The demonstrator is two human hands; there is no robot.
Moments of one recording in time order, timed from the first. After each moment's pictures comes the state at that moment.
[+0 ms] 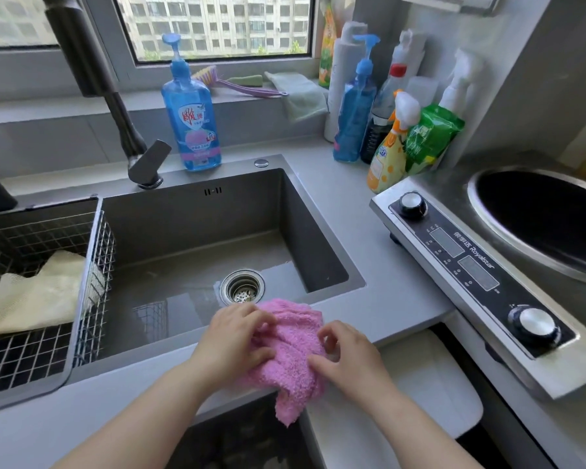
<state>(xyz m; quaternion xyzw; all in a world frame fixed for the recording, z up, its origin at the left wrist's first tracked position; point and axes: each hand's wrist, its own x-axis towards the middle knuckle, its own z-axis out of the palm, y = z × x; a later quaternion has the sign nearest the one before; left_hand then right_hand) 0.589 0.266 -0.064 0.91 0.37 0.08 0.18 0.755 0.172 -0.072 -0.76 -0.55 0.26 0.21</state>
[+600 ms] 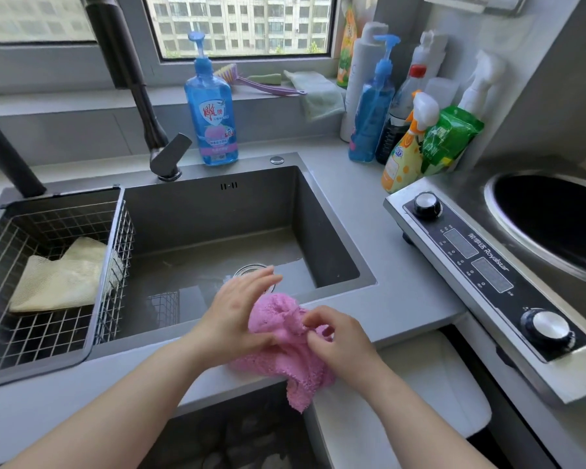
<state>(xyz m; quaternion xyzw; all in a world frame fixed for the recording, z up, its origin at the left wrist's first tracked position) 0.573 0.270 -0.052 0.88 0.34 0.18 0.27 0.736 0.184 -0.059 -0.68 -0.57 0.32 0.33</state>
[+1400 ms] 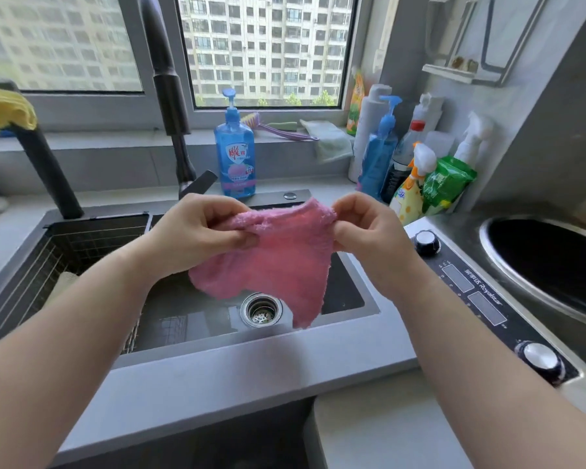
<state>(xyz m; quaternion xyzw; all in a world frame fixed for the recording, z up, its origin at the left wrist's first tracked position) 0.538 0.300 0.095 0.81 0.26 0.33 0.41 0.743 0.223 0.095 -0.45 -0.55 0.40 0.58</state>
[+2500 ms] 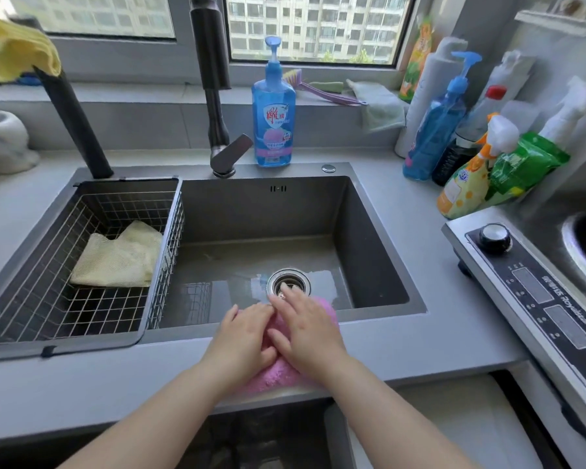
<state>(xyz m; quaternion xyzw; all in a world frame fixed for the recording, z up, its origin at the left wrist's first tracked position) 0.537 0.268 -0.079 0.84 0.51 0.08 0.17 0.667 0.249 -0.072 -0.63 -0.74 0.20 0.10</state>
